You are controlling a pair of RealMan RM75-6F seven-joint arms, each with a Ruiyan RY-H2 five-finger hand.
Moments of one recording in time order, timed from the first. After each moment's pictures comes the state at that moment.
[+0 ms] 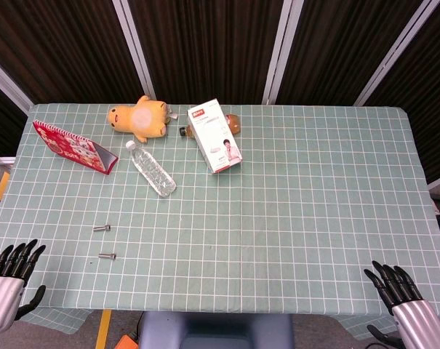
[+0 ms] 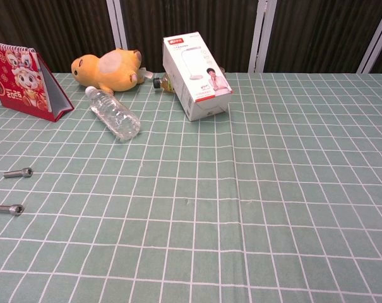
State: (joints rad) left arm 0.01 -1.11 0.08 -1.58 1.70 1.59 0.13; right arm -0.16 -1.02 -0.19 -1.68 -1.91 1.65 -0.04
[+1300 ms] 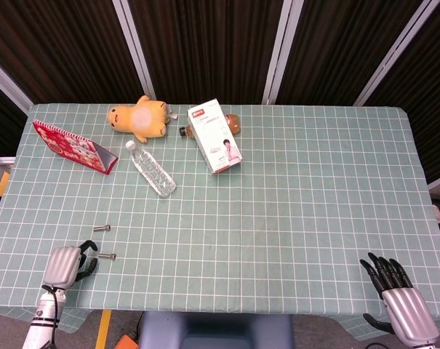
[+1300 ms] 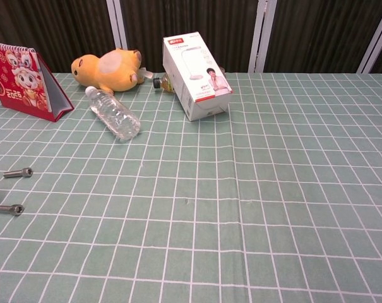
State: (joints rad) left arm -0.18 -1.62 -0.04 -1.11 1.50 1.32 -0.03; right arm -0.11 -1.08 -0.15 -1.70 -1.76 1.51 -0.13
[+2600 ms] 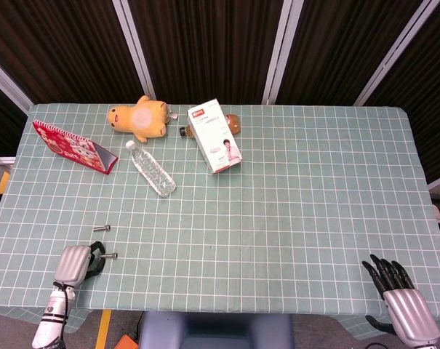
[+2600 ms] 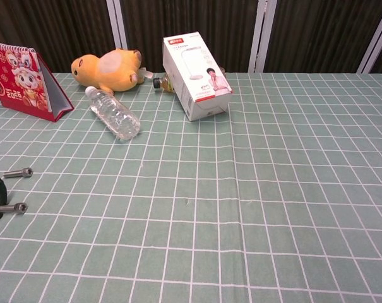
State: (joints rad) left arm -0.22 -1.67 -0.02 -1.05 1.48 1.30 0.00; right arm -0.11 -1.07 -0.16 -1.71 -1.72 1.49 -0.15
